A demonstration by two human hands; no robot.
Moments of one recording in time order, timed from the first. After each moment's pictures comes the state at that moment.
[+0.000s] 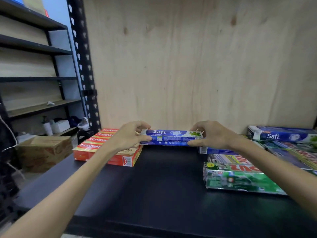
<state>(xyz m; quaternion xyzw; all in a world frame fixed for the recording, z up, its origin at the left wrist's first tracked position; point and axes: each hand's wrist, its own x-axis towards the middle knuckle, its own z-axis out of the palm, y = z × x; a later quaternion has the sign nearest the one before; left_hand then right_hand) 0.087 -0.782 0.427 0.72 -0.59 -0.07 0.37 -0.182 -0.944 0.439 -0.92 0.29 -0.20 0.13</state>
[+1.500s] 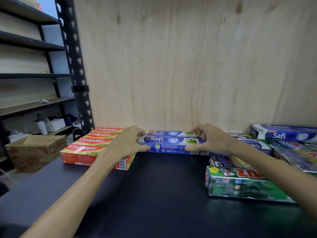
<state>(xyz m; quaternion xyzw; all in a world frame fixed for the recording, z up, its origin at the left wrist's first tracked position) 0.092 -0.807 0.399 0.78 -0.59 0.06 0.22 -0.176 -0.970 0.410 -0.92 0.30 -0.20 0.15</state>
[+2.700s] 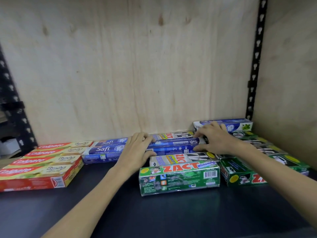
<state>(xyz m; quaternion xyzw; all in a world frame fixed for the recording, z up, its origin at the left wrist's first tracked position) -0.056 -0.911 0.362 0.63 -0.72 0.17 0.23 -0.345 -1.024 0.403 -0.89 0.41 -0.18 -0.02</state>
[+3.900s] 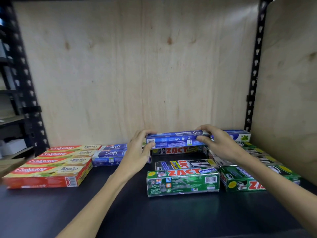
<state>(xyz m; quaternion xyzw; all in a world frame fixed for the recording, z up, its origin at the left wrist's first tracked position) -0.072 -0.872 0.391 0.56 -0.66 0.01 0.49 -0.351 -0.985 0.423 -0.85 0.35 -0.37 0.15</state>
